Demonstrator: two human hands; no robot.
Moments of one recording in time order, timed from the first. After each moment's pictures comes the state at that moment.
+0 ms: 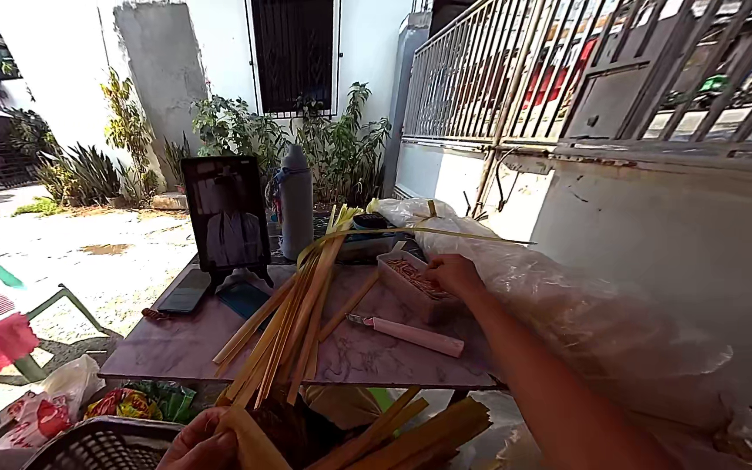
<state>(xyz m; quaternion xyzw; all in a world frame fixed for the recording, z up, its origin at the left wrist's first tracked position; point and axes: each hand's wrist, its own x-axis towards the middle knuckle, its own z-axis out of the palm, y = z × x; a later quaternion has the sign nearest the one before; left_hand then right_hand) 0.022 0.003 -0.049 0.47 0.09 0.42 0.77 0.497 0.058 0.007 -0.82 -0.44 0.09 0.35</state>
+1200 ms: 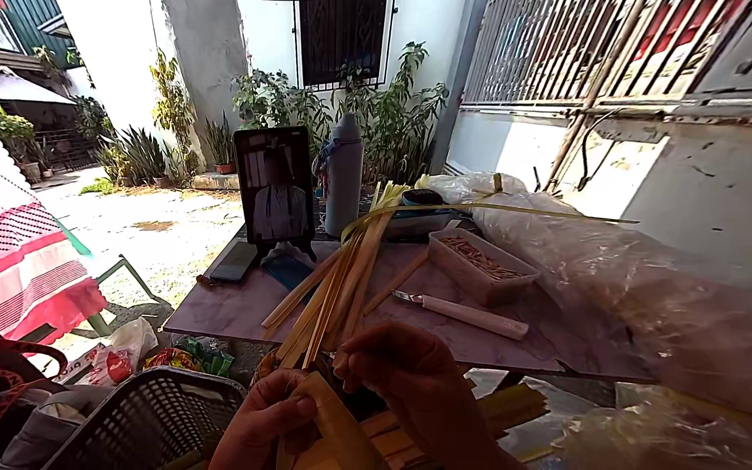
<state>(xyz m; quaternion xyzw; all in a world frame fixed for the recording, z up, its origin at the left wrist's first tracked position) 0.034 -0.003 -0.047 0.44 -0.02 0.39 0.81 0.219 -0.046 -0.015 -0.23 -0.54 0.44 0.68</state>
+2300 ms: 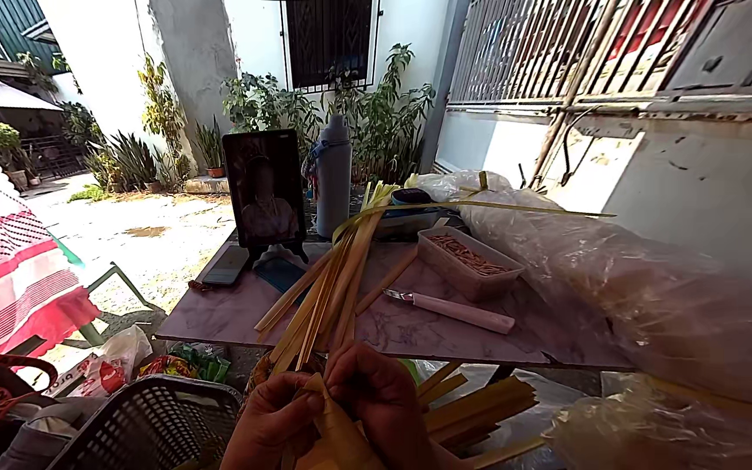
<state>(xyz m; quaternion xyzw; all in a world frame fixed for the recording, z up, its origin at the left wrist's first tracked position) 0.047 -0.011 -0.050 0.45 0.12 0.44 0.76 0.203 -0.031 -0.055 -0.23 -0.63 0.26 0.69</state>
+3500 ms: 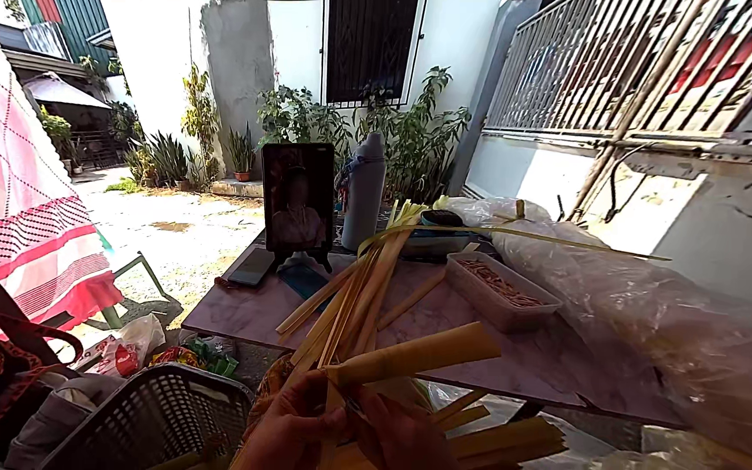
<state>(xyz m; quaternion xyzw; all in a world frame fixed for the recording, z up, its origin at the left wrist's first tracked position) 0.052 -0.016 -0.048 0.37 0.18 0.45 0.79 0.214 -0.057 -0.070 -0.50 -0.76 -0.14 0.40</state>
